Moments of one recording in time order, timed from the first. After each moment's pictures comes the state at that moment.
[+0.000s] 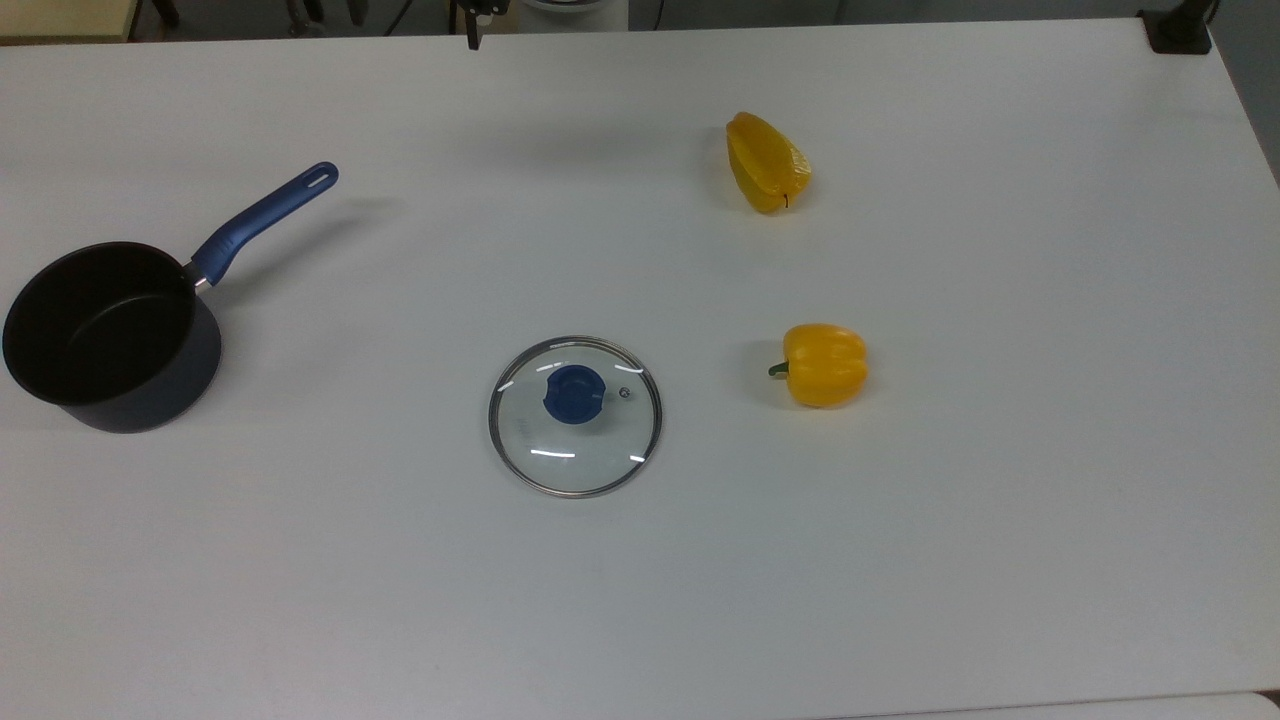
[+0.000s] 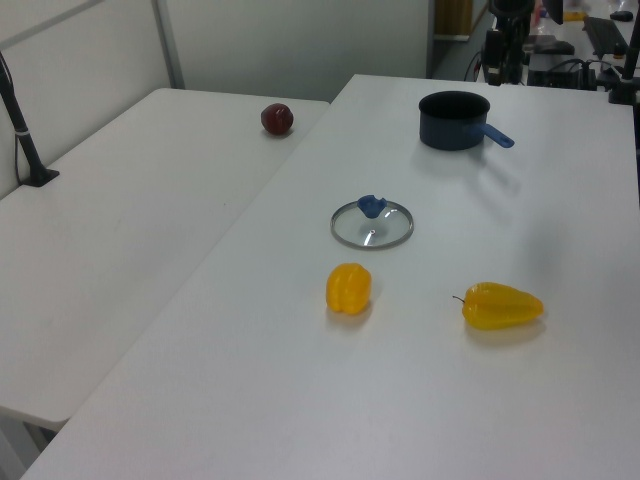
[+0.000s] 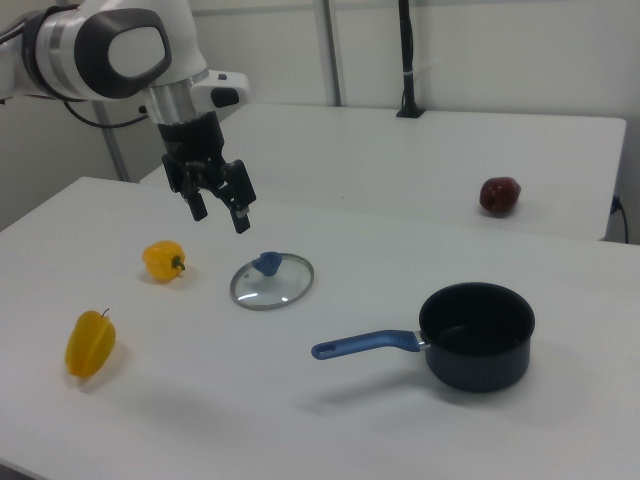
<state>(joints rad) 0.00 -0.04 -0.04 -1.72 -0.09 1.69 0.09</state>
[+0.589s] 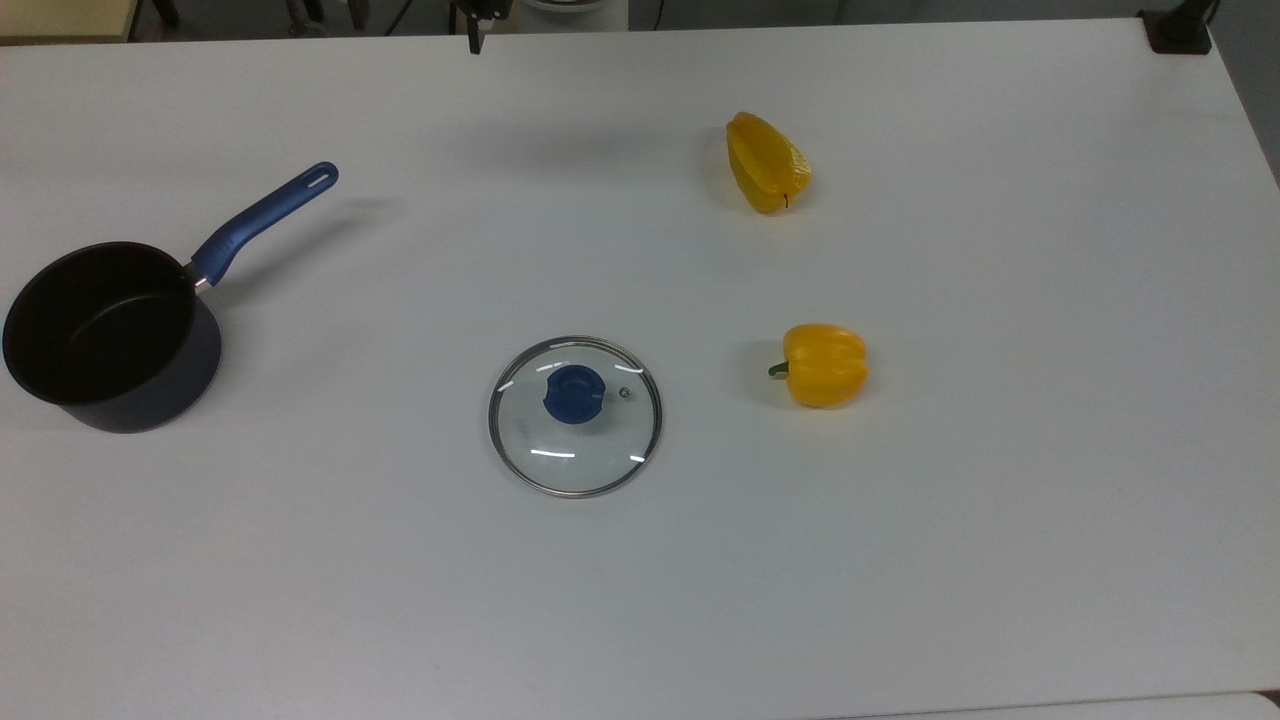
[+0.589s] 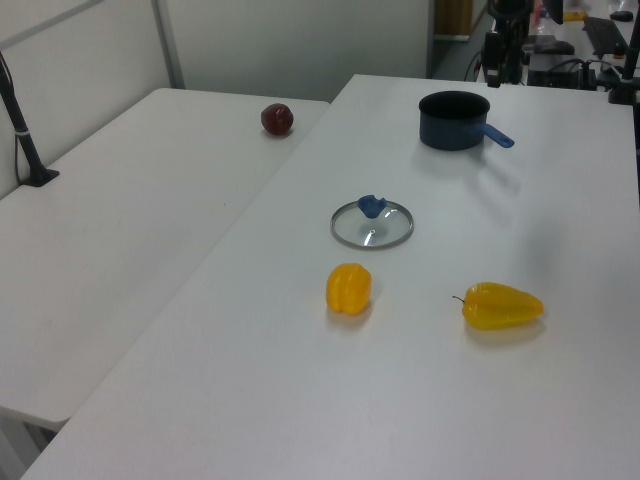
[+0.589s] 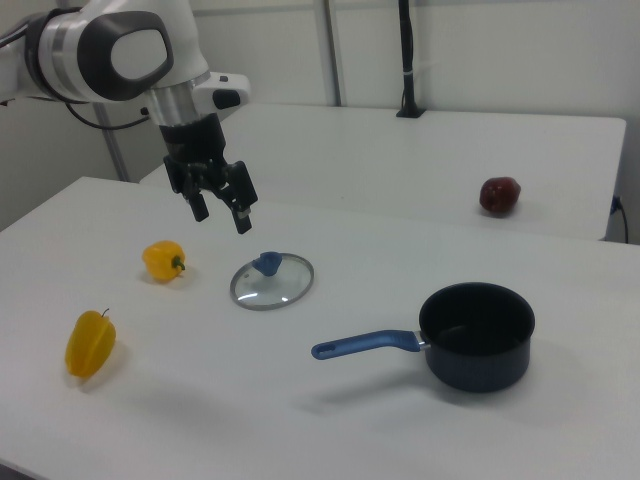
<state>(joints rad) 0.00 -0.03 -0.04 -1.72 -0.09 1.70 0.09</state>
